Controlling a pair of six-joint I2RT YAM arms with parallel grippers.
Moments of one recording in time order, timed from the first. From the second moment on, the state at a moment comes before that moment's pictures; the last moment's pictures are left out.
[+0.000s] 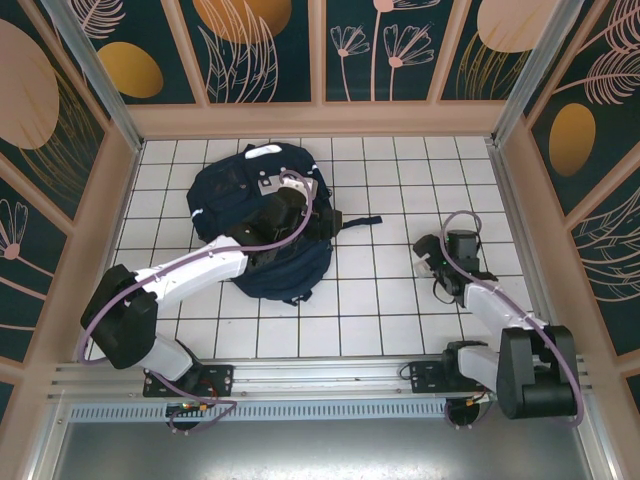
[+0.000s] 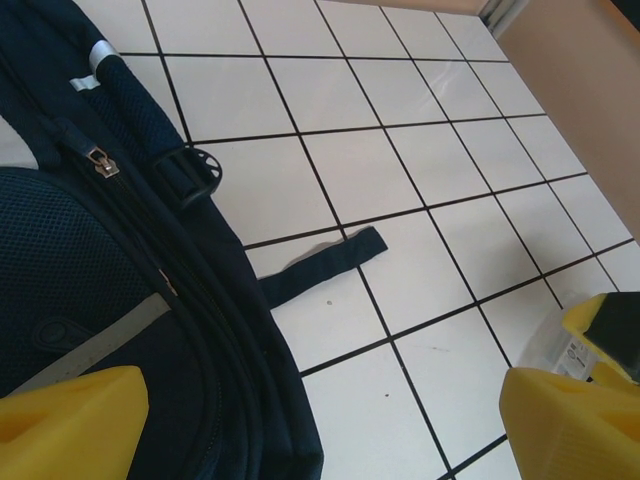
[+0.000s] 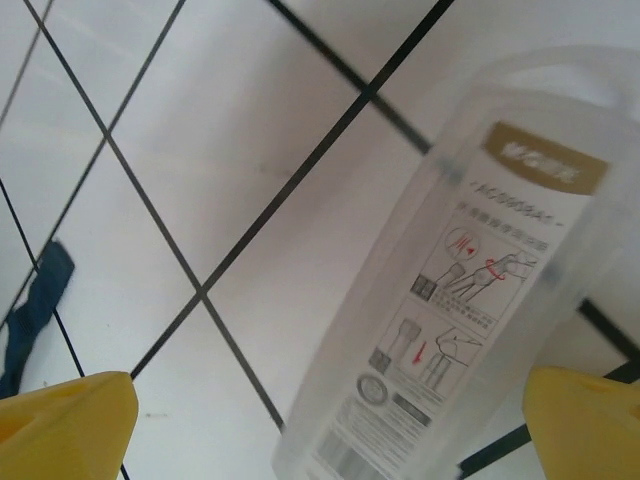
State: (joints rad) left arm -0.77 1.52 1.04 -0.08 -0.08 -0.53; right arm 0.09 1.14 0.41 -0.13 -0.01 0.88
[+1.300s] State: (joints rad) left arm -0.77 1.49 1.00 -0.06 -0.09 -0.52; right arm 0.25 1.22 0.52 -0.32 0.31 0.97
